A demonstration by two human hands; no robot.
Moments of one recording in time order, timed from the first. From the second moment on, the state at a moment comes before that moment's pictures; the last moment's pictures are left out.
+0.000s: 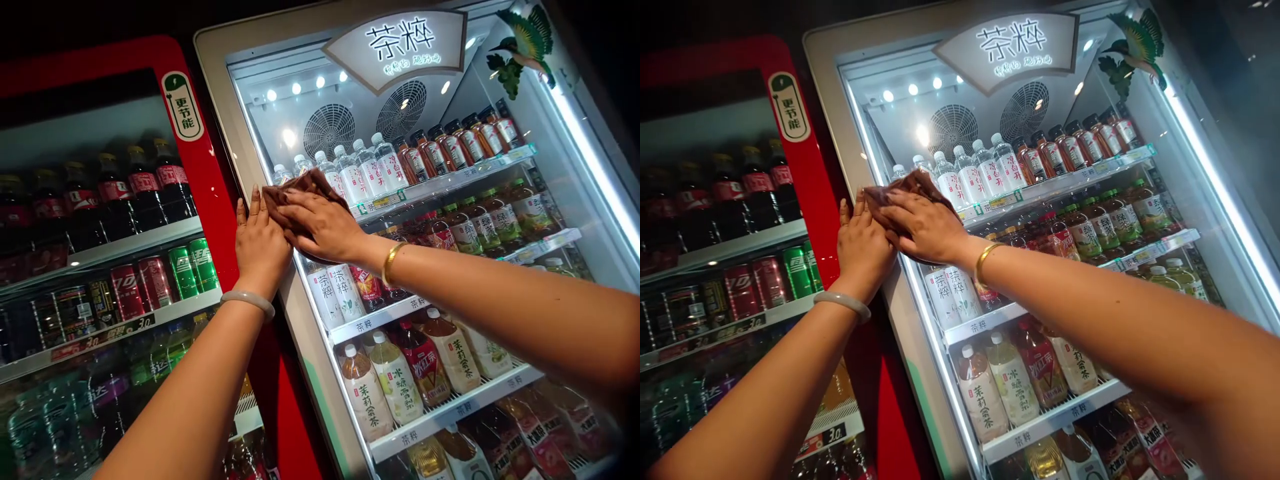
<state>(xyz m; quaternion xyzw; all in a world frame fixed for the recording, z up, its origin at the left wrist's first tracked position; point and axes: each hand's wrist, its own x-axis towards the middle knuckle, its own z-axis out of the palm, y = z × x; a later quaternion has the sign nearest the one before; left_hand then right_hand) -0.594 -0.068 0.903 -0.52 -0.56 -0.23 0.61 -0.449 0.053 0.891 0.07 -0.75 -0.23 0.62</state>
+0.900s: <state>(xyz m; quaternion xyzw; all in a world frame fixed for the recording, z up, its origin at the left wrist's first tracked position) -0.541 -0.019 0.913 -0.53 -0.53 -0.27 0.61 -0.393 0.105 0.893 0.12 -0.73 -0.29 0.61</state>
